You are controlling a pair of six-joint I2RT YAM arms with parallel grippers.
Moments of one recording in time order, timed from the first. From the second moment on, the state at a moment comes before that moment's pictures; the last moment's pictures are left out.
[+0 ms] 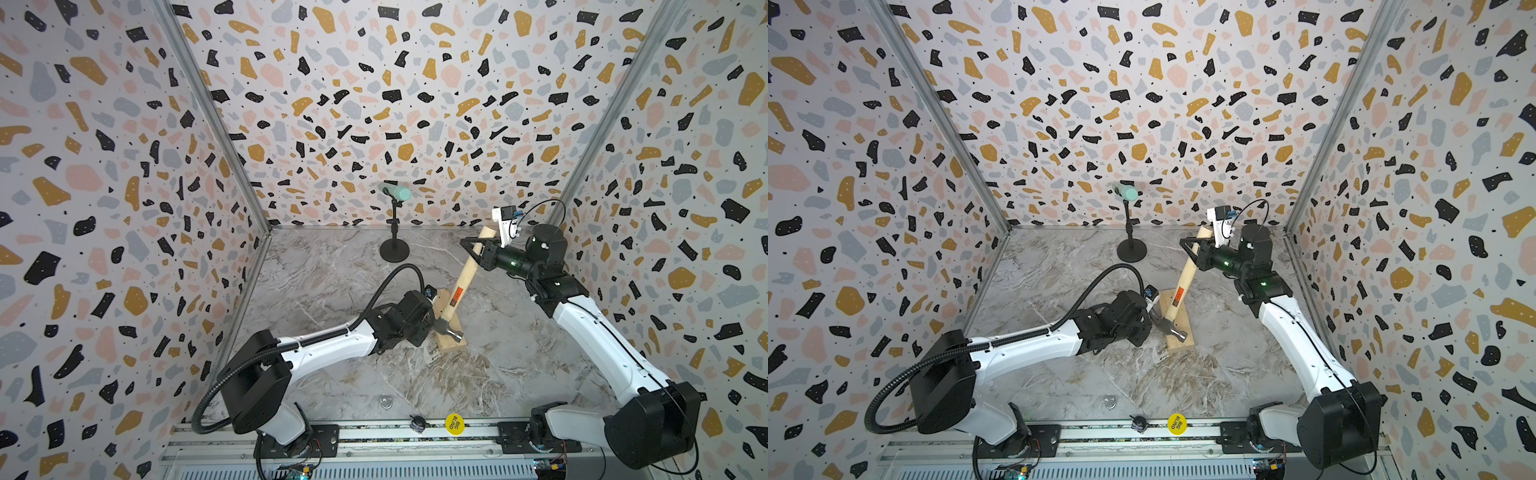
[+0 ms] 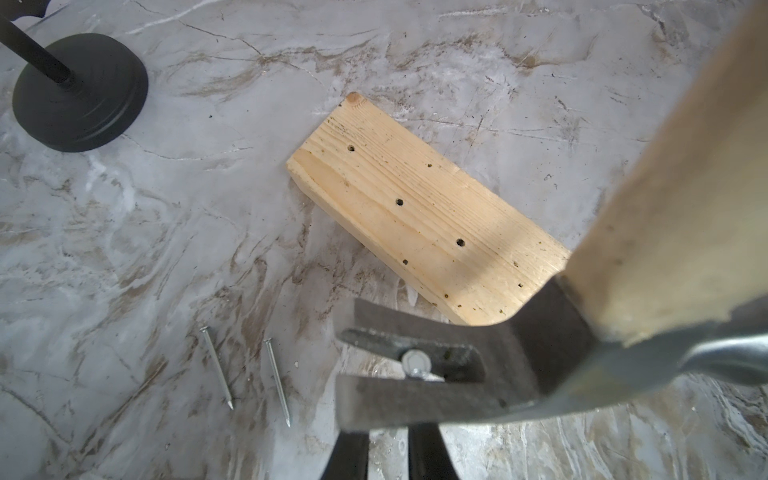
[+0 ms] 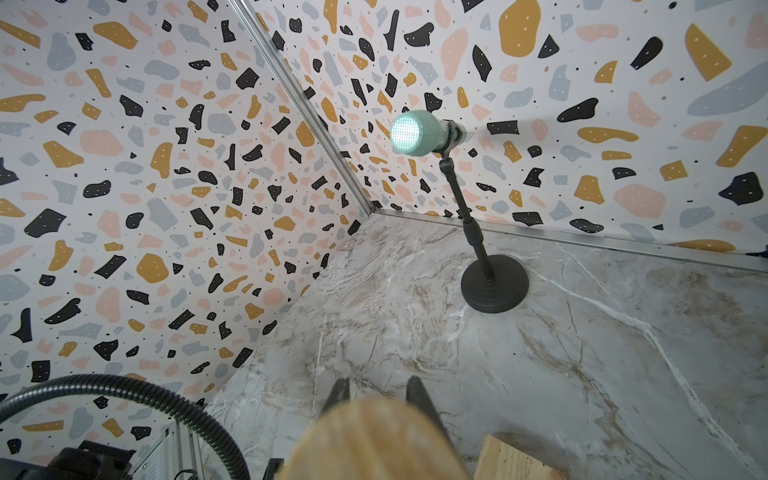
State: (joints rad) left arm -0.94 1.55 1.03 -0.33 -0.17 -0.16; right arm 0.26 1.26 1.12 -0.03 -0.66 0.39
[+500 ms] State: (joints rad) left arm -0.95 1.55 1.03 -0.33 -0.17 -0.15; right arm 0.26 1.26 1.12 -0.03 -0.66 0.39
